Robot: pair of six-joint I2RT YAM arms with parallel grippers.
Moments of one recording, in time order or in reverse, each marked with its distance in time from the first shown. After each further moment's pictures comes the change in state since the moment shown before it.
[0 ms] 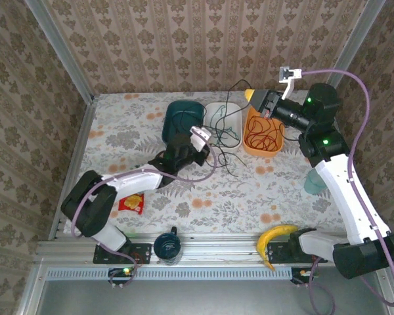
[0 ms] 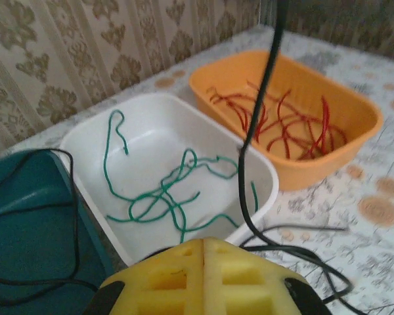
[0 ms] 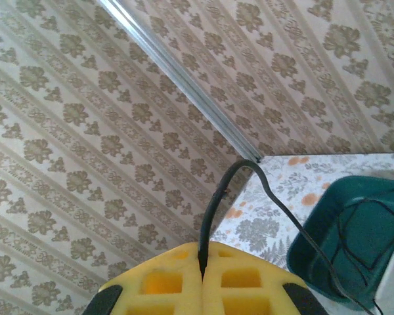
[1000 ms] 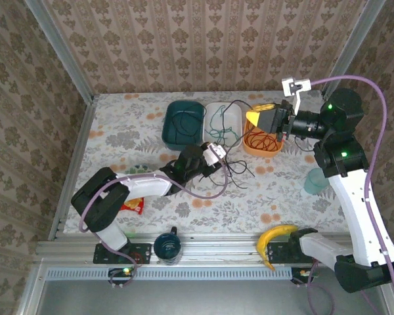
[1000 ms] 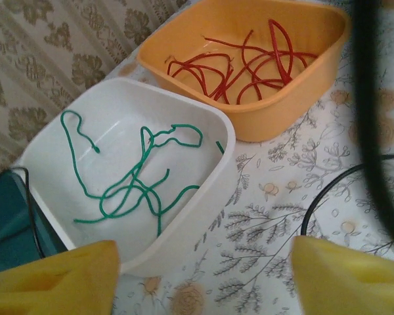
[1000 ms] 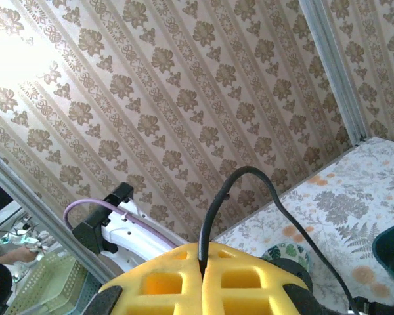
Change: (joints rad) left arm -0.134 0.129 -0.027 0.060 -0.111 0.300; right arm -0.034 -0.111 0.066 -0.090 -0.453 -0.132
